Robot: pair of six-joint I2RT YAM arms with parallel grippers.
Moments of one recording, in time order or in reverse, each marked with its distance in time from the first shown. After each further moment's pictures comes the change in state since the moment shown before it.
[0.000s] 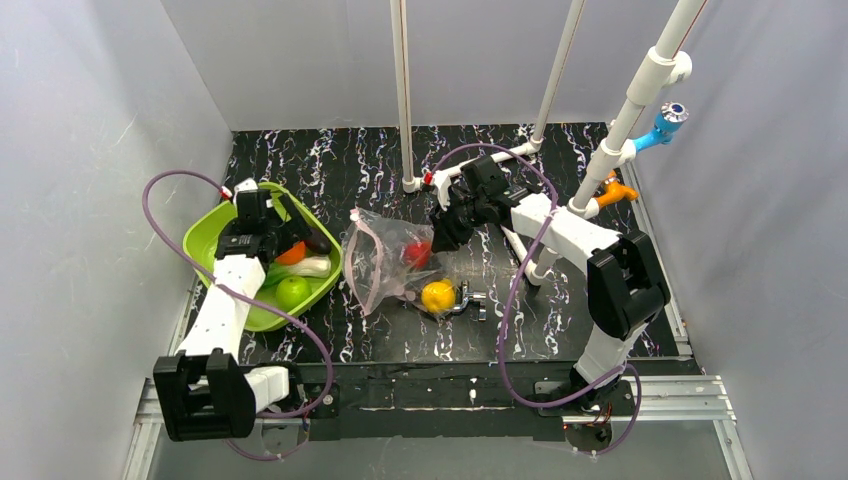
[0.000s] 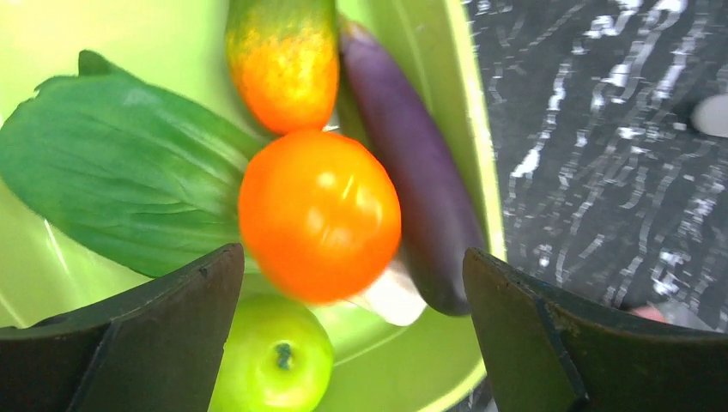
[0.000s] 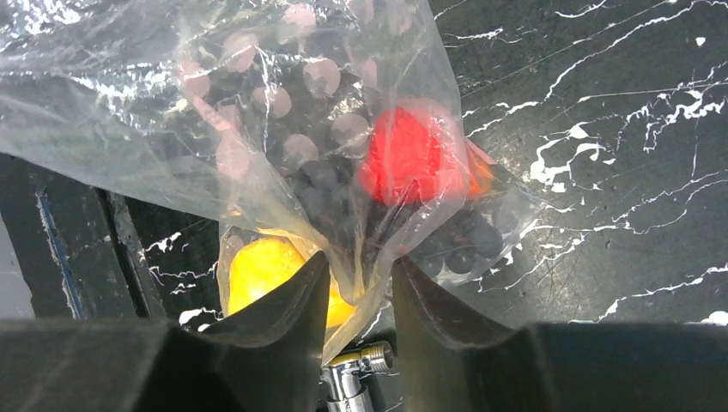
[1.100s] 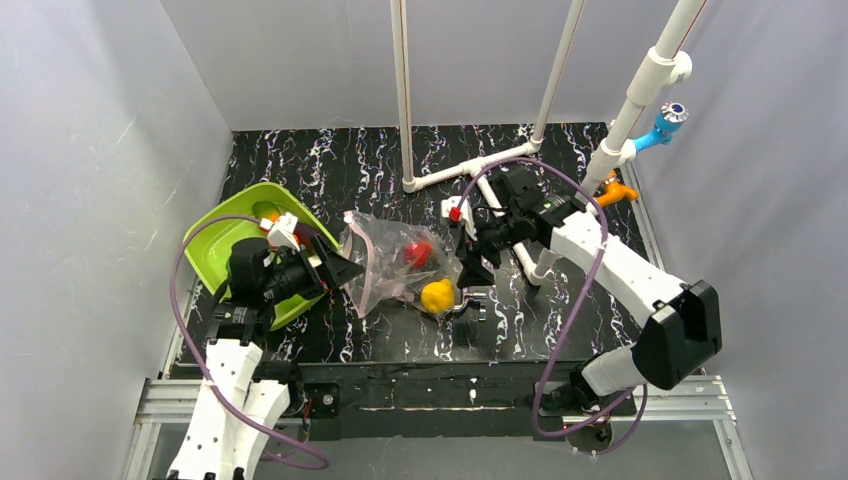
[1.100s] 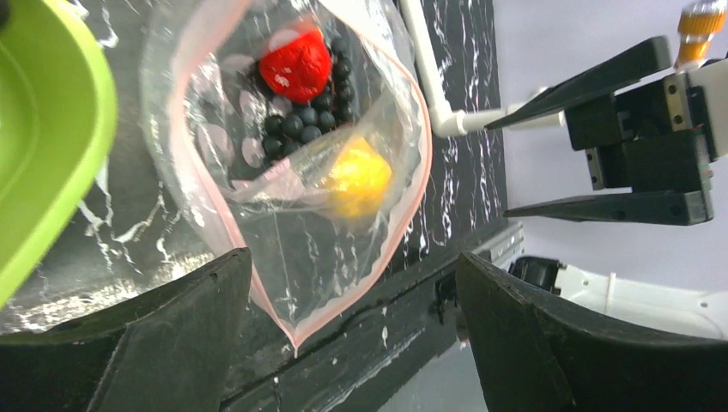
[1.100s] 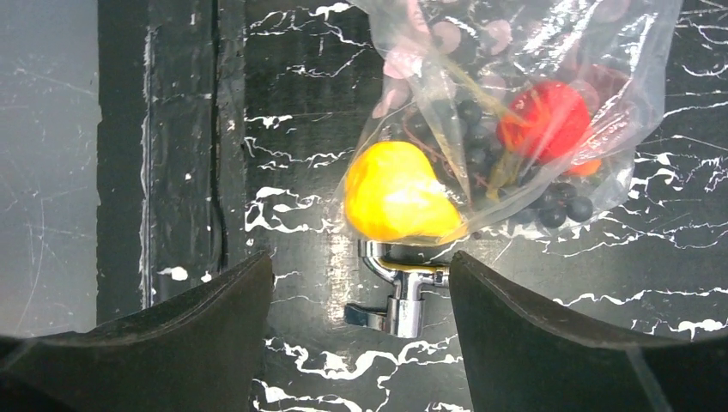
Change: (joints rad) left arm -0.077 -0.544 -0.212 -0.049 0.815 -0.154; right arm 0.000 -0.293 -0.076 -0.347 -0.172 -0.423
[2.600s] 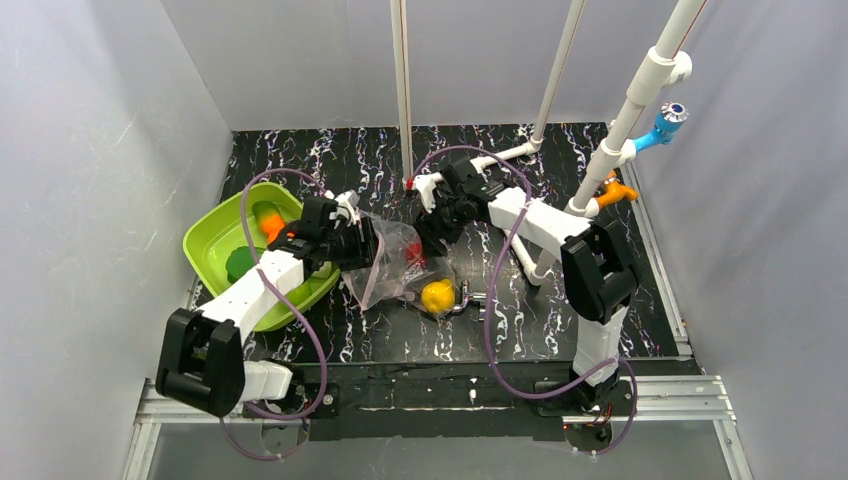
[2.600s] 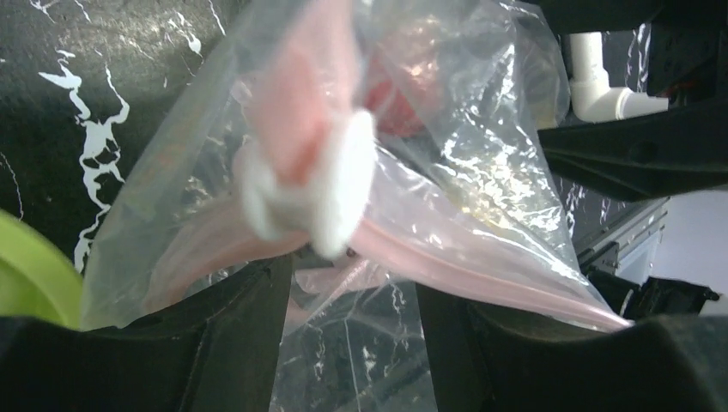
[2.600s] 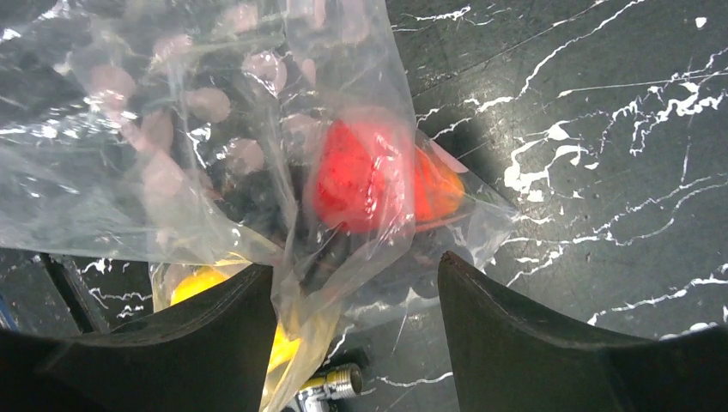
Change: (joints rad) left arm -0.276 0.634 0.151 0.202 -0.227 0.143; right arm 0.054 0.423 0.199 0.270 0.307 0.391
